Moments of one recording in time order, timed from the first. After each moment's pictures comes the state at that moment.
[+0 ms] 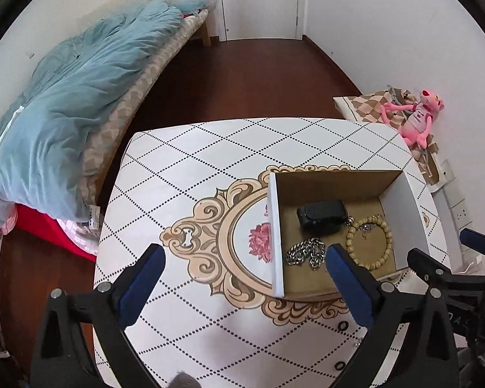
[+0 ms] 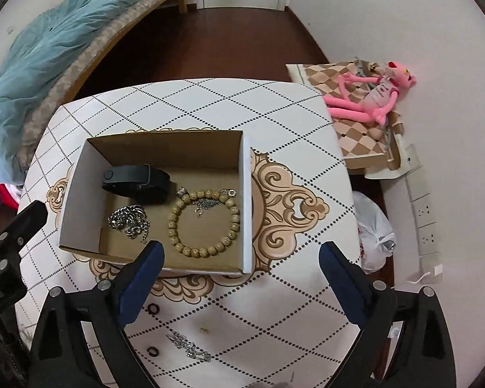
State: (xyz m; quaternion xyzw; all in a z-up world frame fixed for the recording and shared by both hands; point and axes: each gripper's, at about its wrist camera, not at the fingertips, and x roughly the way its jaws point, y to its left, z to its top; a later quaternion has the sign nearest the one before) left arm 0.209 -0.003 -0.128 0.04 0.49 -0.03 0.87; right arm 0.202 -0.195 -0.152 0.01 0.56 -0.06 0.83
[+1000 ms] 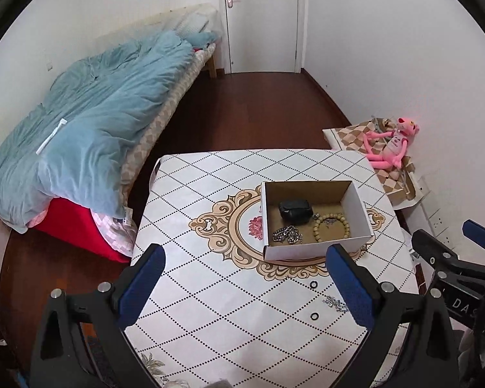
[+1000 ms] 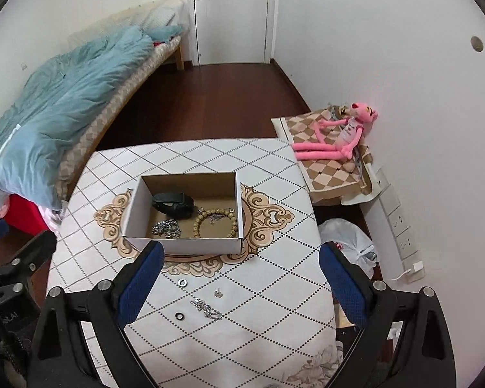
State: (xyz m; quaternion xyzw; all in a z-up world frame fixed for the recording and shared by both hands) left arm 0.103 0.006 -0.032 0.03 0.43 -0.03 0.90; right arm 0.085 -0.175 -0.034 0.03 0.44 -0.08 0.89
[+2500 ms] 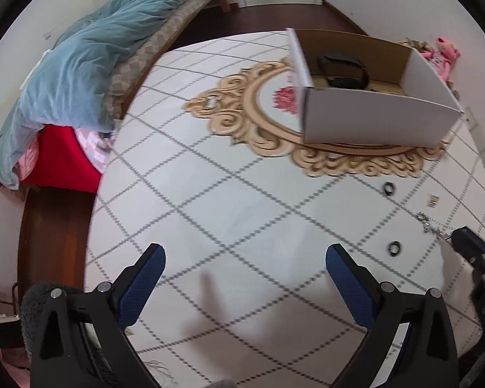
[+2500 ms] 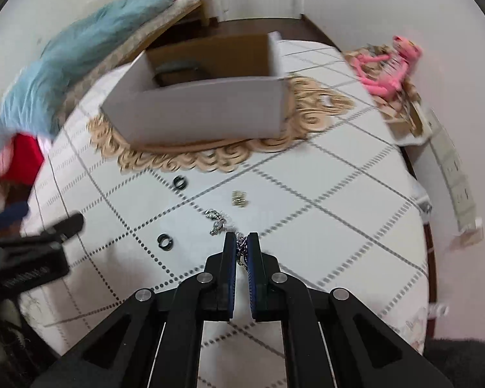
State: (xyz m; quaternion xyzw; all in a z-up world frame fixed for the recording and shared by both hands) left arm 0.099 0.002 -0.203 0.07 0.55 0.02 0.83; right arm 0.056 -0.170 -0.211 0.07 0.51 -0.01 0.86
